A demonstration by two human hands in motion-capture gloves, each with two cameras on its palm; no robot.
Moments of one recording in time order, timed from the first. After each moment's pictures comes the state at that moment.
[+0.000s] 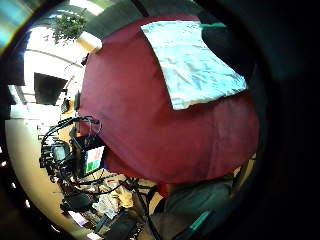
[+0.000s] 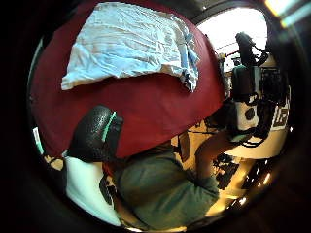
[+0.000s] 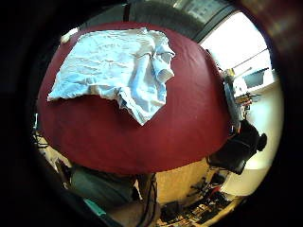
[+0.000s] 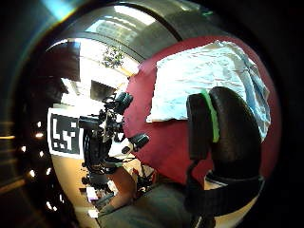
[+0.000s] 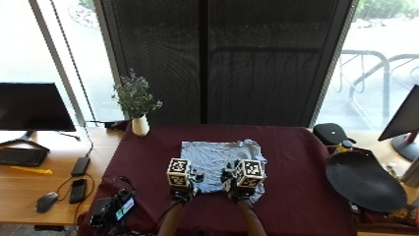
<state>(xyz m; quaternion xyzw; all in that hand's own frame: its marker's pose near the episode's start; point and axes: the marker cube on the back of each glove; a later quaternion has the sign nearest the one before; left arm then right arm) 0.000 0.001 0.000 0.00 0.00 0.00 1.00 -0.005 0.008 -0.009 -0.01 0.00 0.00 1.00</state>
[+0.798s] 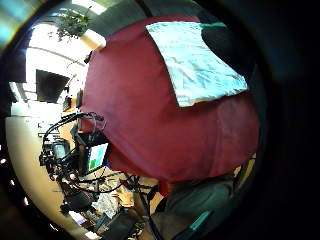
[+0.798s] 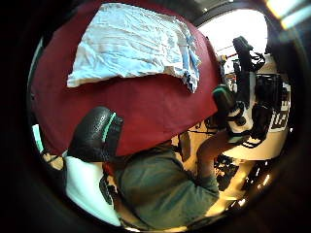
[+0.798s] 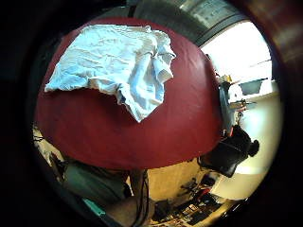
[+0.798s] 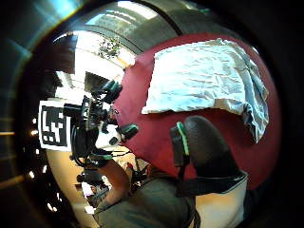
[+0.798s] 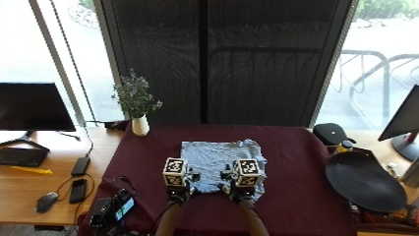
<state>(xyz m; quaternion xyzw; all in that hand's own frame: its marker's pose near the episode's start) -0.014 0.007 -0.009 0.00 -0.01 -0.01 1.00 -0.009 0.012 -0.011 -0.03 0.04 -0.03 1.00</state>
